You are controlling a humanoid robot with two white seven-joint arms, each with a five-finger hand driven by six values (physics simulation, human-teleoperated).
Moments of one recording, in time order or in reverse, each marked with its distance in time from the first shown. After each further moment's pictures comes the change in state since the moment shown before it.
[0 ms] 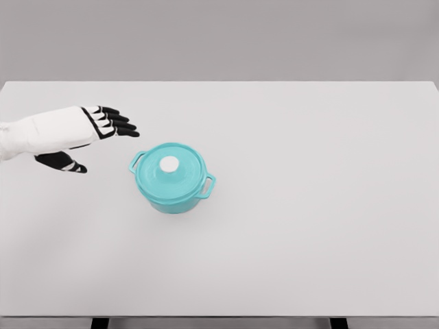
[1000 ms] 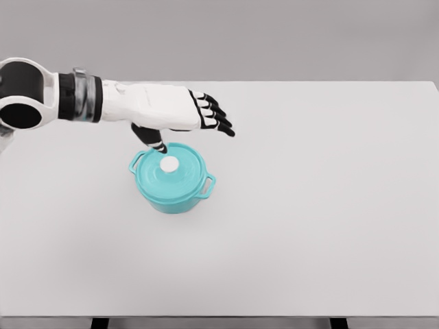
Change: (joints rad) left arm -0.719 -0.160 -0.753 -0.015 0.088 0.232 -0.009; right arm 0.000 0.000 0.000 0.000 -0.001 0.000 -0.002
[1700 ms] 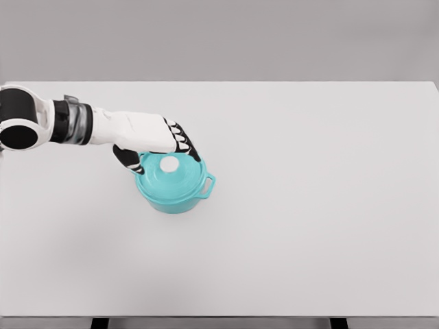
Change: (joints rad) left arm 0.015 0.082 -0.131 0.008 -0.017 0.045 0.000; right arm 0.000 0.000 0.000 0.000 0.000 0.000 0.000
